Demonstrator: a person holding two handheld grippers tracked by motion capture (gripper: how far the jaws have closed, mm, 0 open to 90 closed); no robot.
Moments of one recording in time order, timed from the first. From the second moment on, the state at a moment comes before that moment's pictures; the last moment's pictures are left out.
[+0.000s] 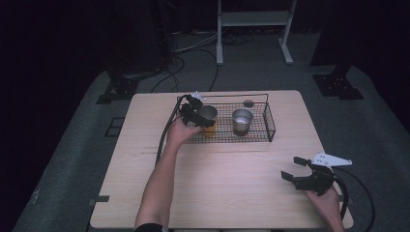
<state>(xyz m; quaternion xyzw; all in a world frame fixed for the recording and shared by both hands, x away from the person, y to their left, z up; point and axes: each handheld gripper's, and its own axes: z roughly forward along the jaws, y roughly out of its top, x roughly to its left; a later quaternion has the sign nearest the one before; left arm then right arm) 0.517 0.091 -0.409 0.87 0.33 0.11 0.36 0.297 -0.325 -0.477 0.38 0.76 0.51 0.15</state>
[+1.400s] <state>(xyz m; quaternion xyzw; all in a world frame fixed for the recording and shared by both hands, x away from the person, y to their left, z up) 0.494 0.106 -0.371 0.85 0.31 0.14 0.40 0.298 -0.323 -0.477 0.38 0.76 0.50 0.15</state>
